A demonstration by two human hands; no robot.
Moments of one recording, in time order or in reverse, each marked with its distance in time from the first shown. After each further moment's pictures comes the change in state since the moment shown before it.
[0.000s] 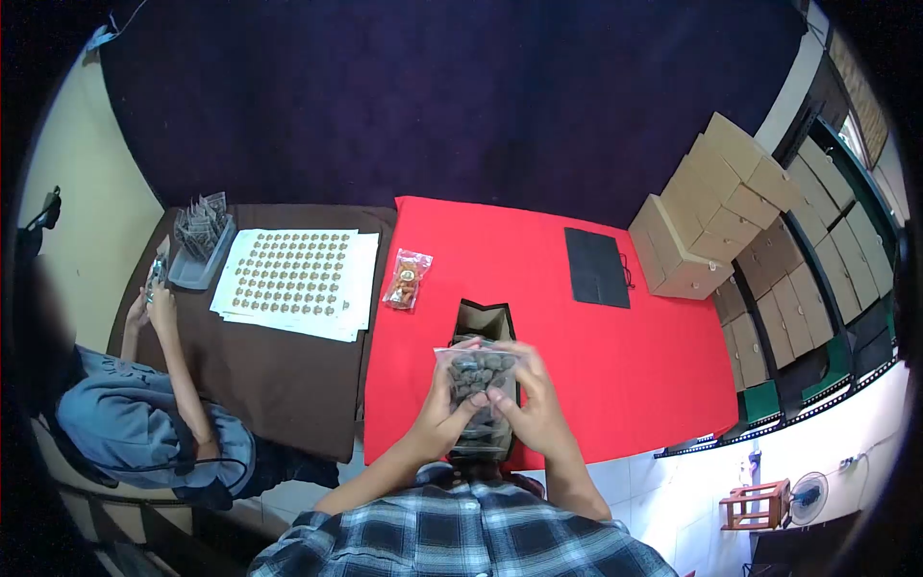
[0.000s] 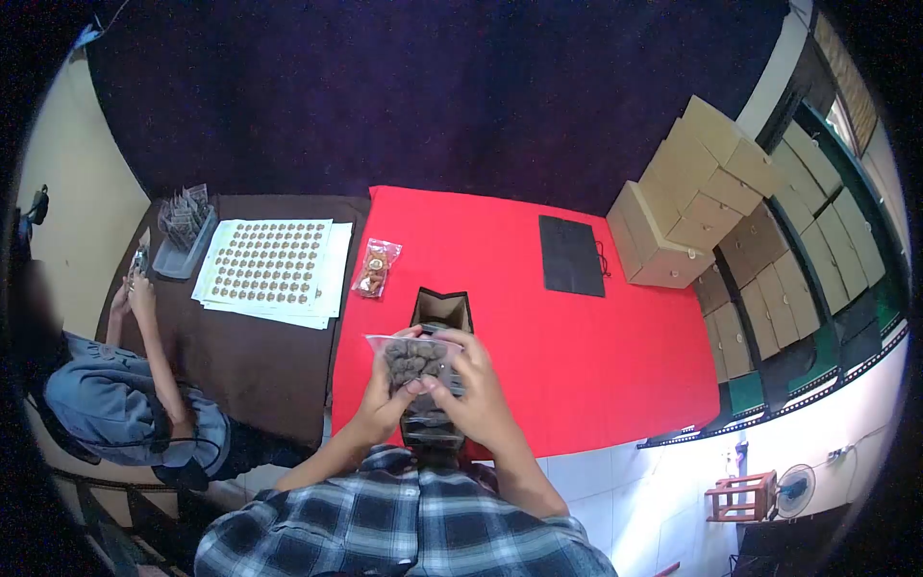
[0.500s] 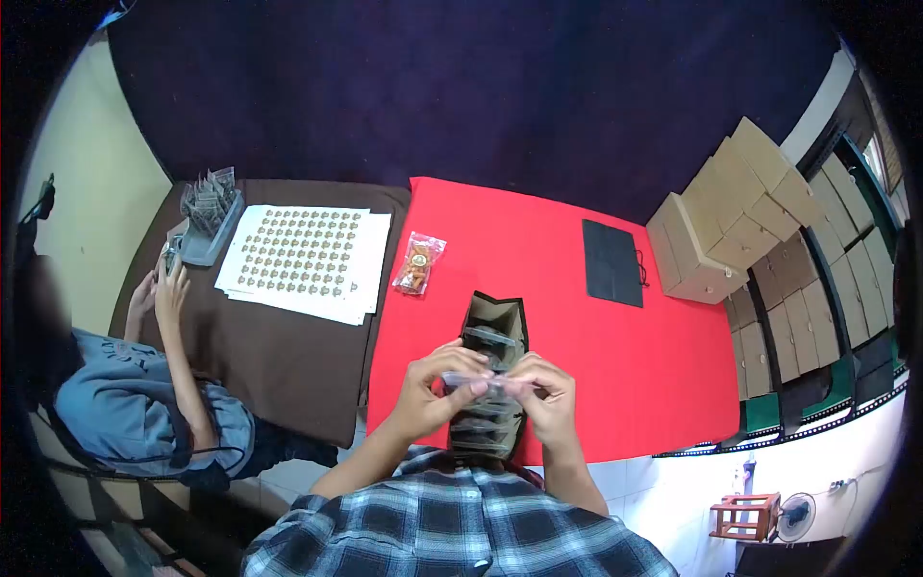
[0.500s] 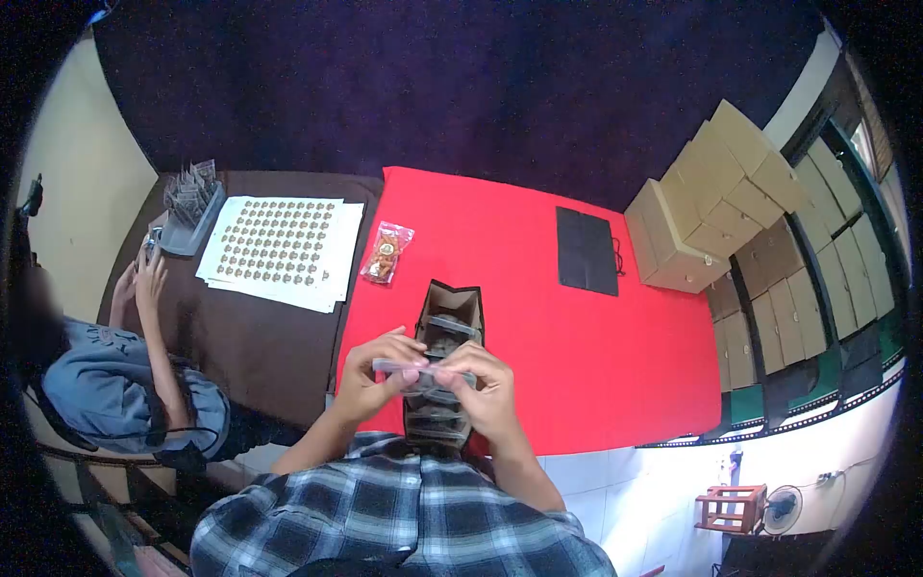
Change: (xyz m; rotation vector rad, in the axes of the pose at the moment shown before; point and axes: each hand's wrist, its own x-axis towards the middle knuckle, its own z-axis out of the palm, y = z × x) left_hand 0.022 0.017 -0.034 0.239 -0.053 0.063; right_hand 0.013 0.013 0.009 0.455 0.050 -0.061
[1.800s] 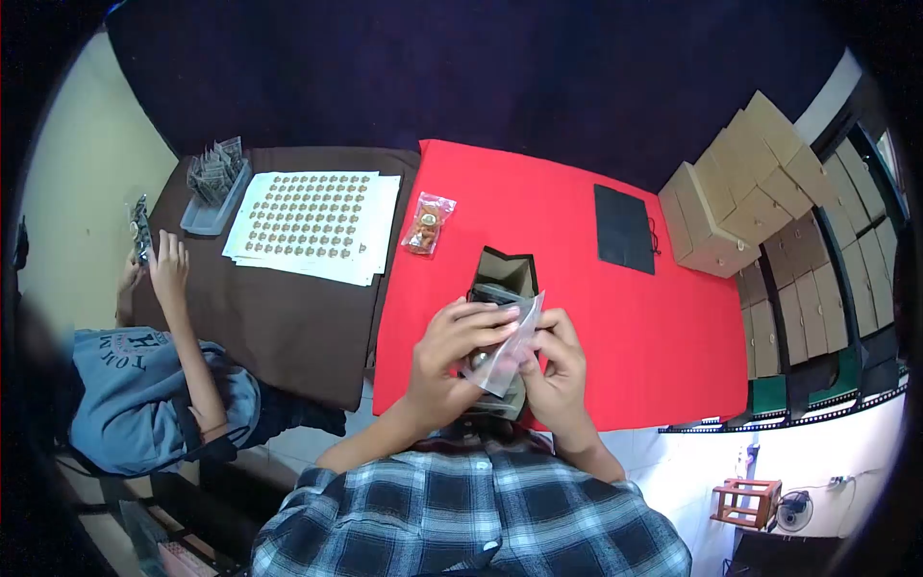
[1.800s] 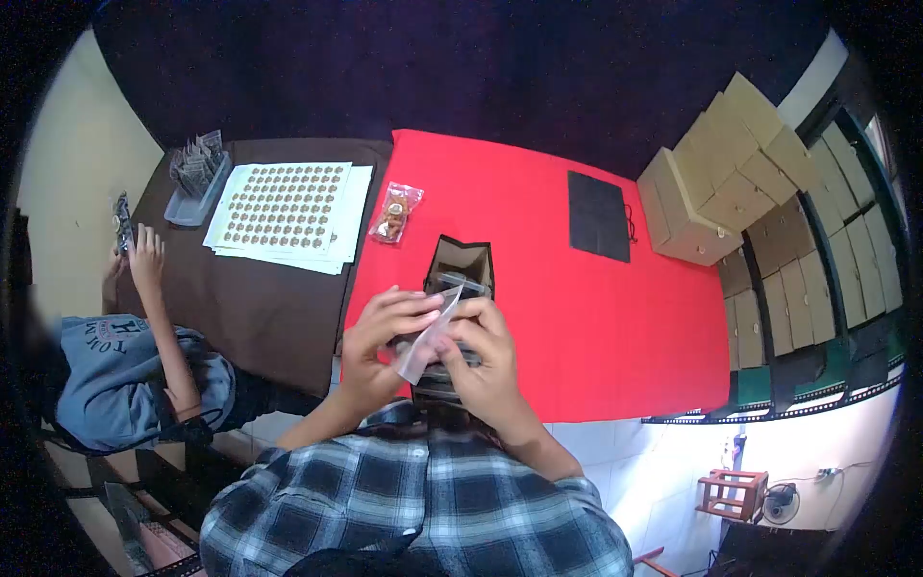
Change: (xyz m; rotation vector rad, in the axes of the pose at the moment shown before) left_hand -0.013 0.033 0.015 0.375 0.077 0.186; right_hand -0.010 -0.035 0.020 -0.228 0.044 -0.041
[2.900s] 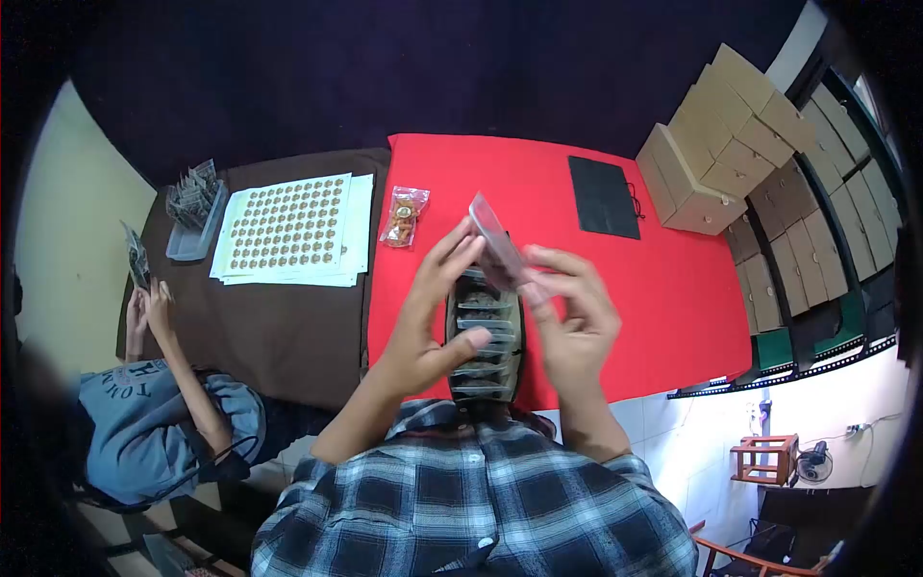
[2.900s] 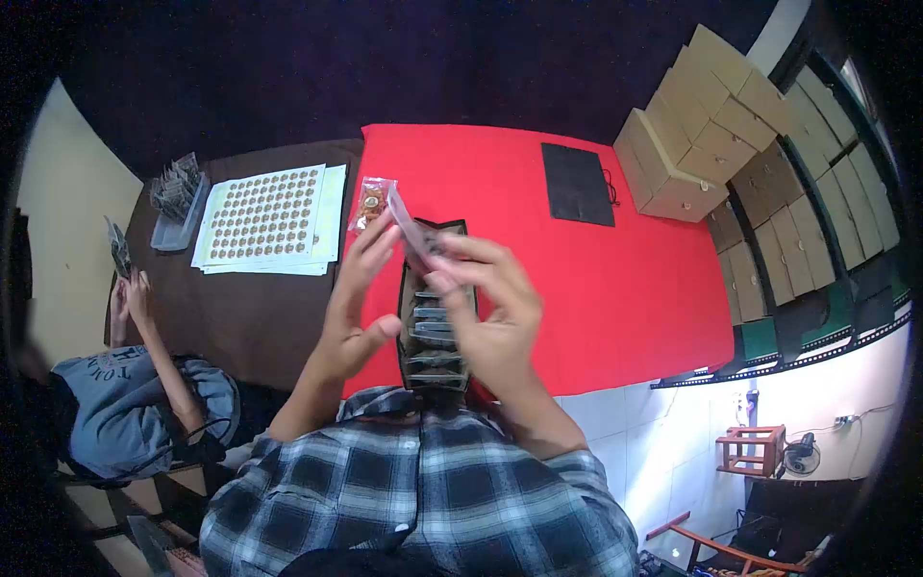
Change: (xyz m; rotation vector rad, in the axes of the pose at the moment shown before) left_hand 0.032 0.003 -0.003 -0.202 -0.060 0.094; right_hand 0.020 -0.019 -0.014 -0.017 0.325 -0.205
